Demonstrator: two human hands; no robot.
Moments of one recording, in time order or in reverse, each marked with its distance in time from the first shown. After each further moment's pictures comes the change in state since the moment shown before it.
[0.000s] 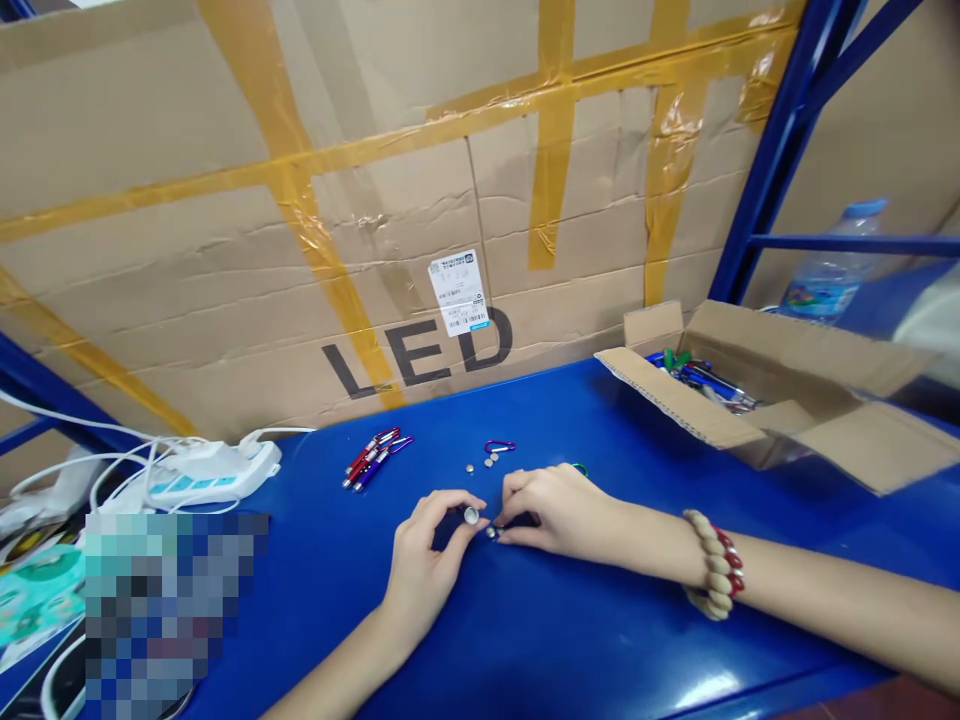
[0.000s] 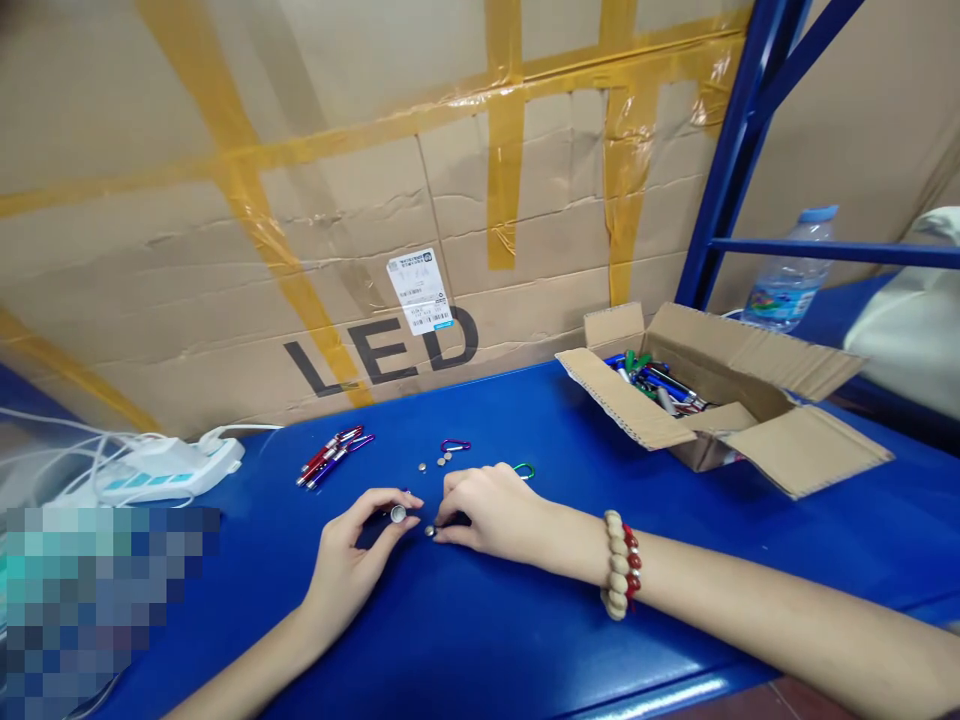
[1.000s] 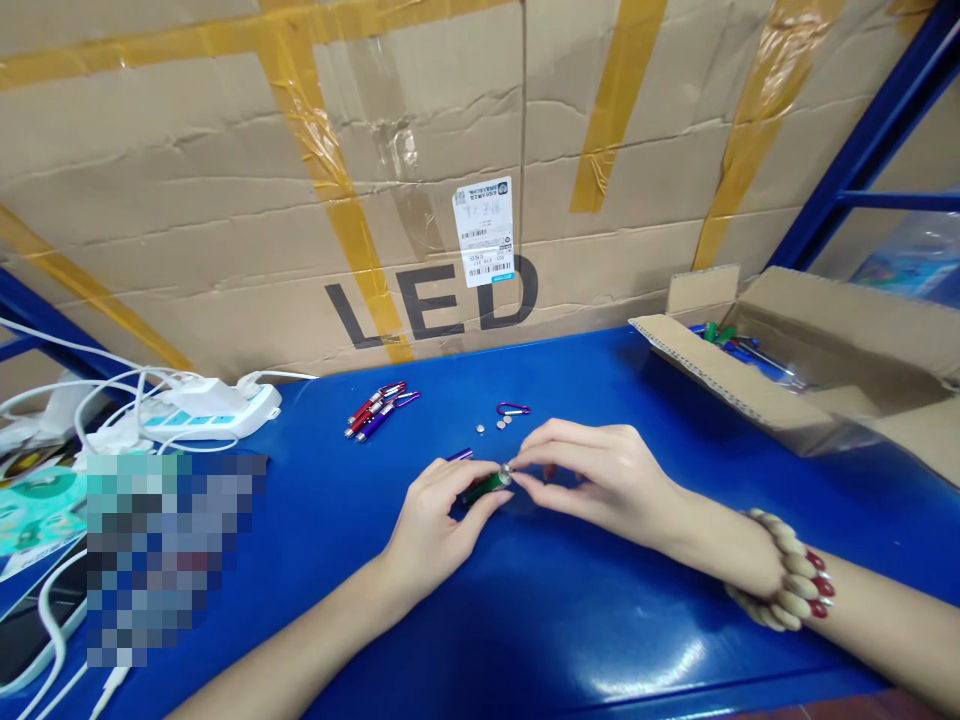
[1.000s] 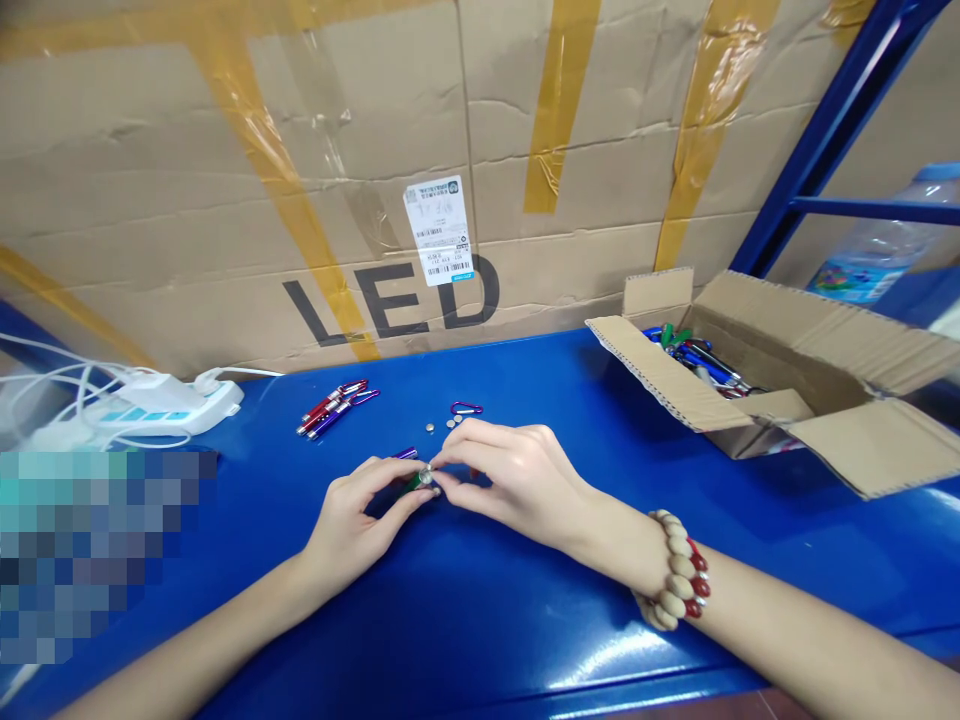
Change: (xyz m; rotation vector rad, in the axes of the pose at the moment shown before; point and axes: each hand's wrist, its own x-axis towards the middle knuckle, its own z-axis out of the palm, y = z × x) left_hand -0.002 0.000 0.000 0.150 -0.013 0.237; right_hand -0.008 -0.004 0.005 0.048 0.539 -0.247
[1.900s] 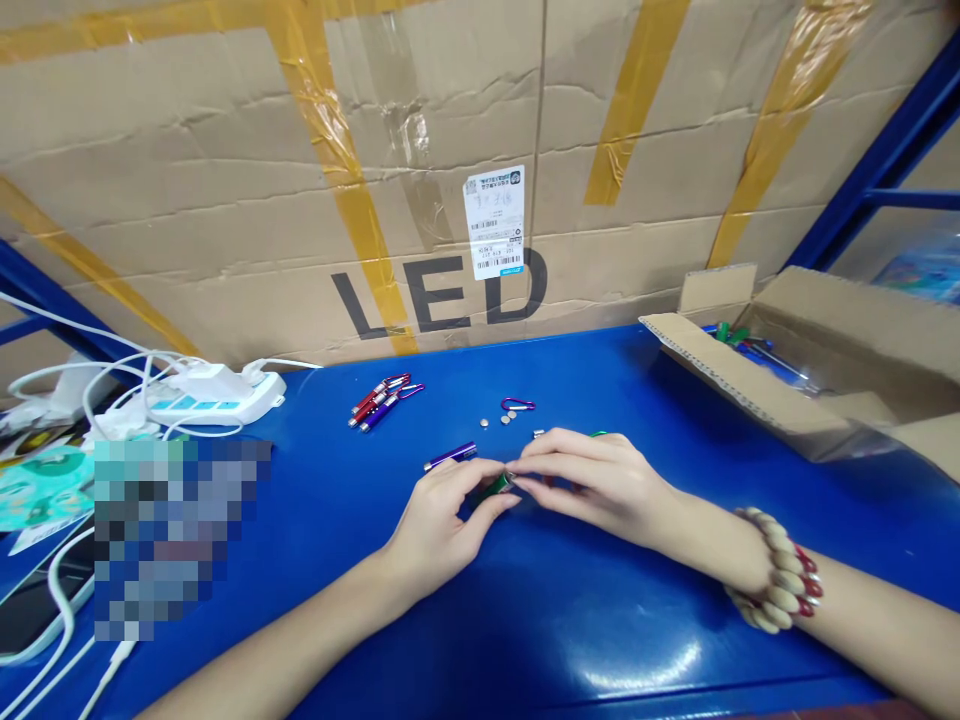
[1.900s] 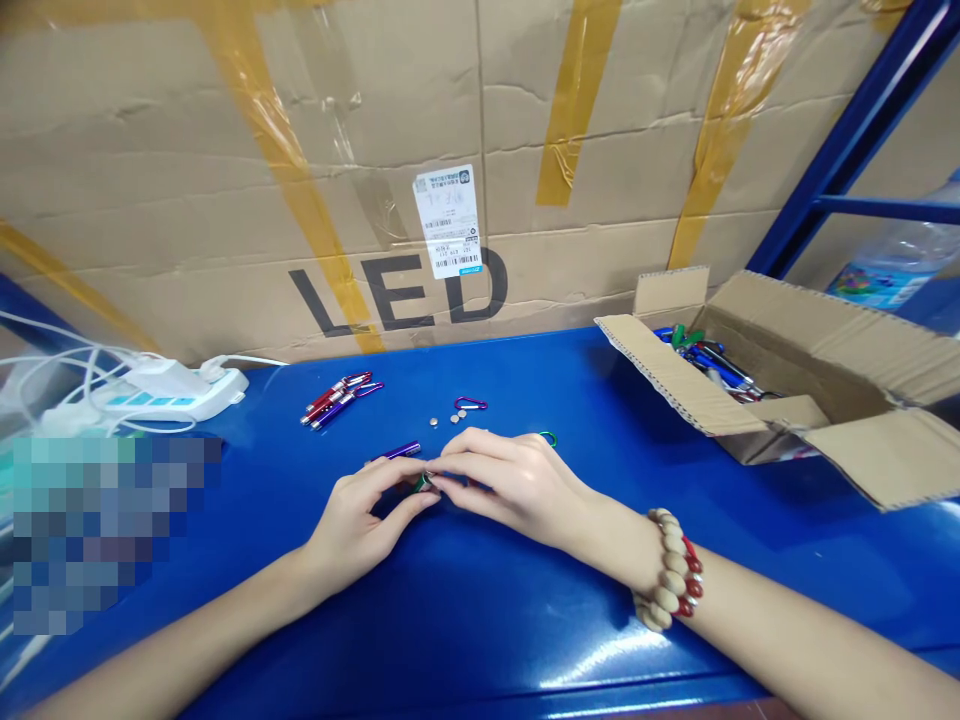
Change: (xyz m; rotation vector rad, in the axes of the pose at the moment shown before) left_hand -0.003 0.002 0.001 -0.069 -0.063 -0.002; right_hand -0.009 0.007 0.008 0.002 -0.046 -0.102
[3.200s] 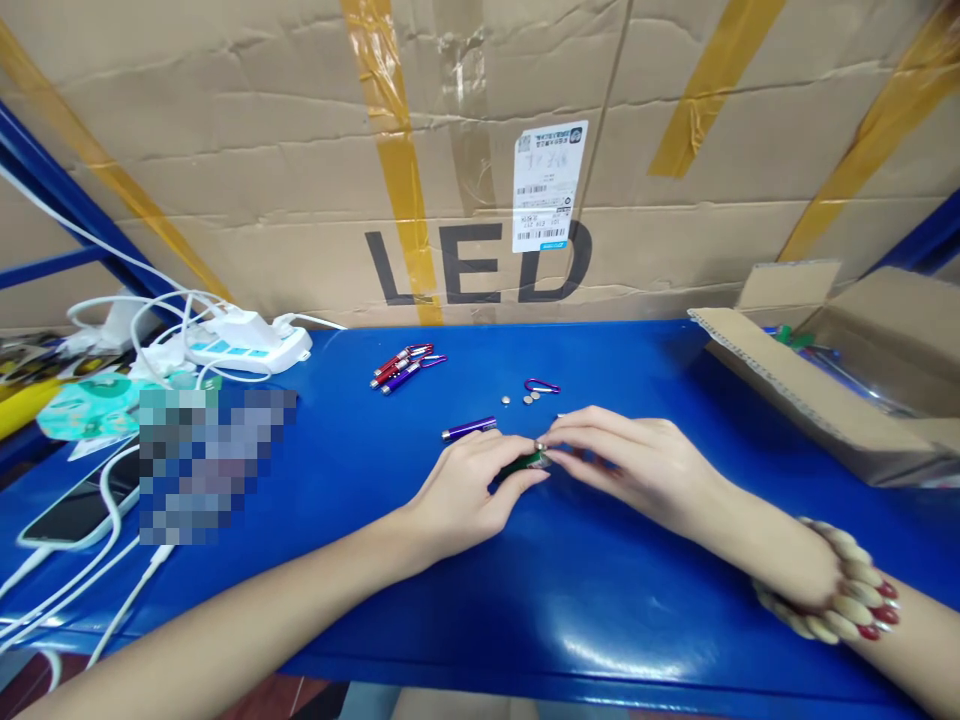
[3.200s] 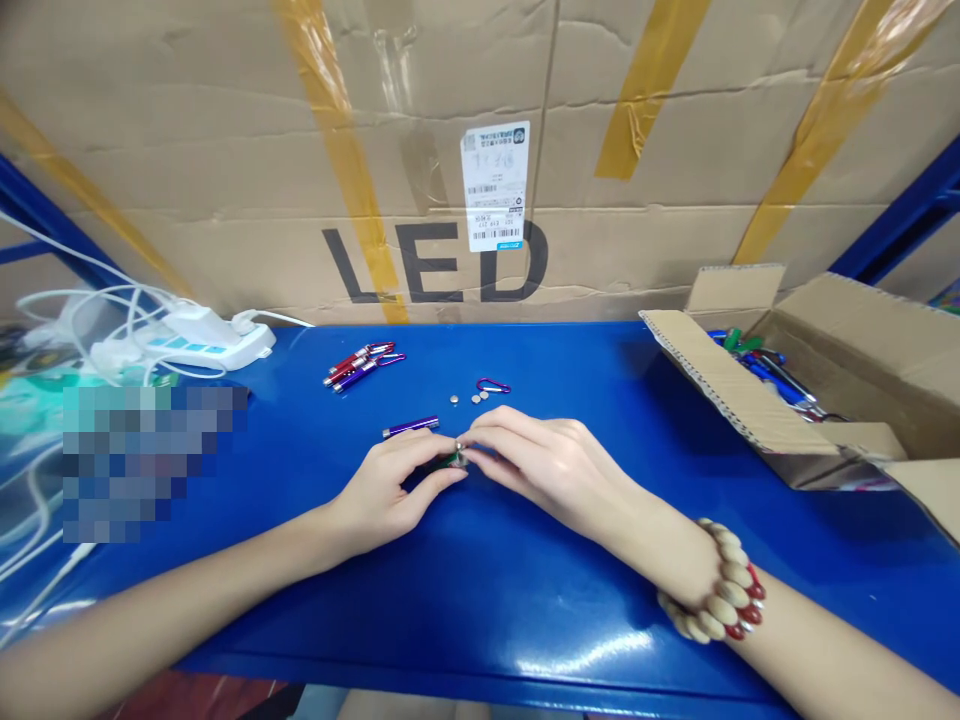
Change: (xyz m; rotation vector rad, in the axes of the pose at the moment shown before) left_hand 0.000 0.003 0.006 -0.047 -0.078 -0.005; right_hand 0.003 0.004 -0.010 -0.116 -0.101 -0.037
